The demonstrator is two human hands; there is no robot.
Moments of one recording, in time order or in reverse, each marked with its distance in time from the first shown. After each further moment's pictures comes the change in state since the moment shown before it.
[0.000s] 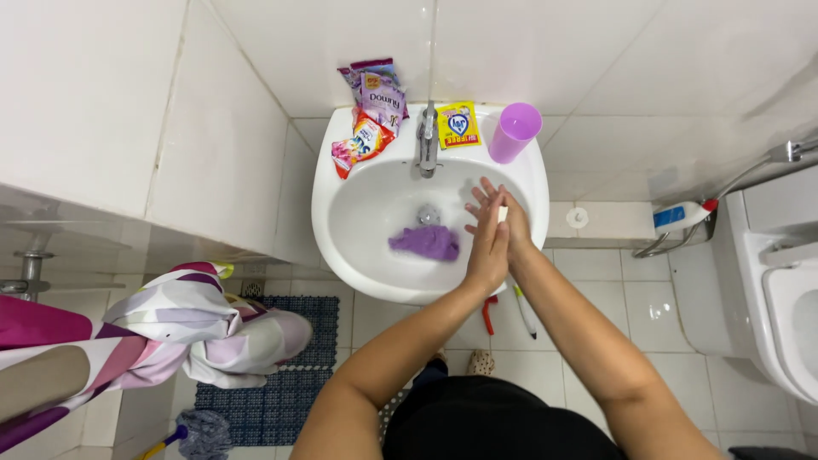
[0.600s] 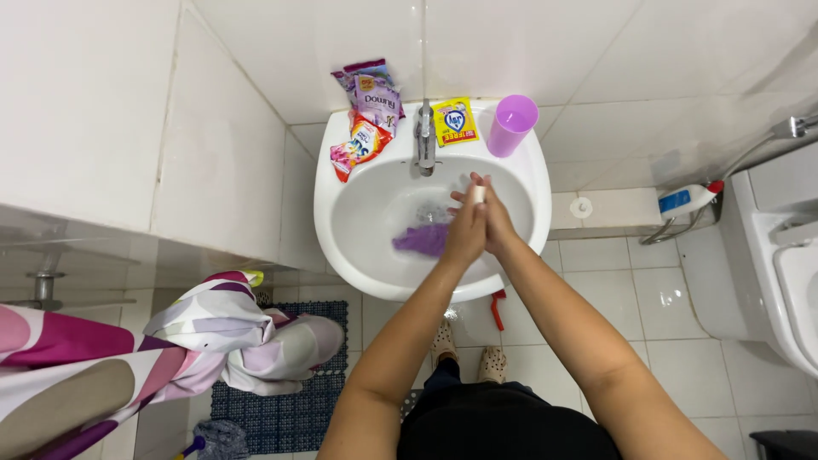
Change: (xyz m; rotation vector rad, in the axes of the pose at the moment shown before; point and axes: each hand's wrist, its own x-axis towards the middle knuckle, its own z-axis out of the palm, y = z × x) left_hand 0.016 -0.057 -0.048 0.036 -0.061 0.027; right_hand 0.041 0.044 0.022 0.085 -0.059 -0.012
